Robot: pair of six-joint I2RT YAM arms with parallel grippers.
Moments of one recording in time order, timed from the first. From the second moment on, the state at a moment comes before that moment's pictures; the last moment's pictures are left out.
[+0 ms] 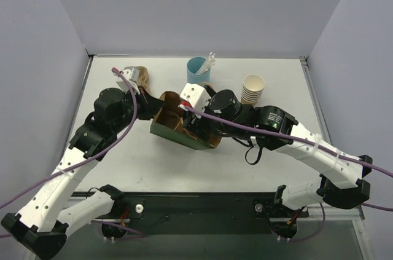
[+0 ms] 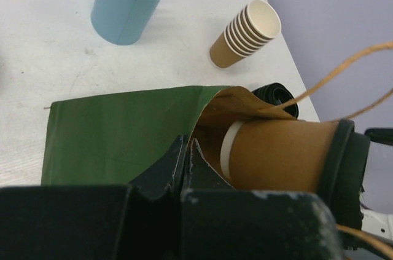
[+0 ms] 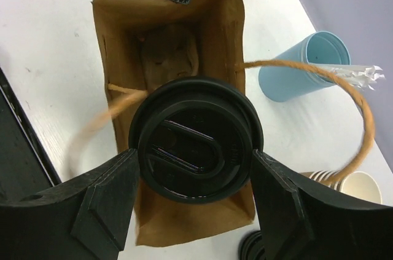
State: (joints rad) left arm -0.53 0.94 1.11 -0.46 0.01 -0.58; right arm 1.17 1.34 1.65 -0.85 0.30 -0.22
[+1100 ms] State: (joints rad) left arm -0.59 0.64 0.59 0.01 0.13 -0.35; right arm 1.15 1.26 1.24 -0.66 0.17 -0.68
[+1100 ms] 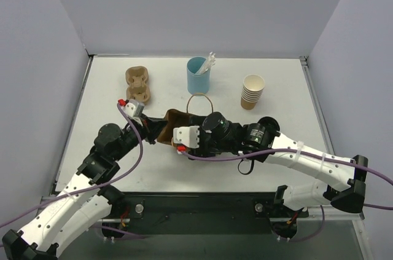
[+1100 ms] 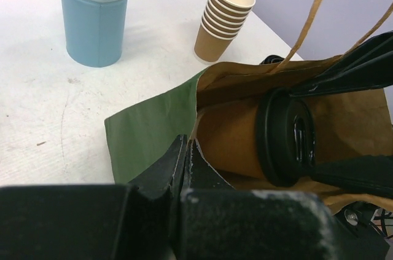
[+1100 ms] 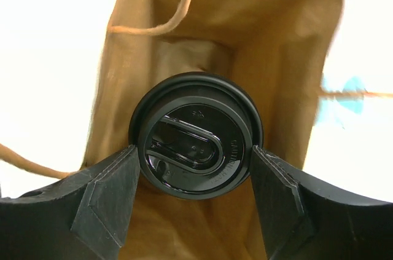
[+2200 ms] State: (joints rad) left arm -0.71 0.52 0.43 0.08 0.09 -0.35; right arm 1.15 1.30 1.16 -0.64 0.14 -0.72
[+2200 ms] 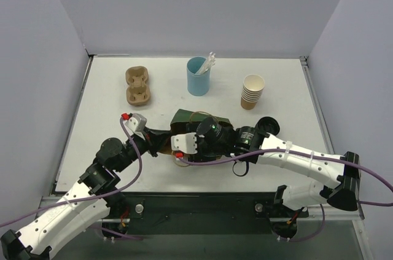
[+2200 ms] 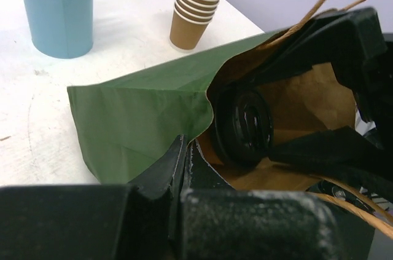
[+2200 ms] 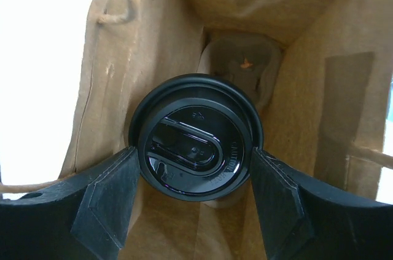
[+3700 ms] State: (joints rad) left arm -0.73 0.54 0.42 0.11 -0.12 -0.58; right arm 1.05 1.45 1.24 -0.66 0.25 -0.90
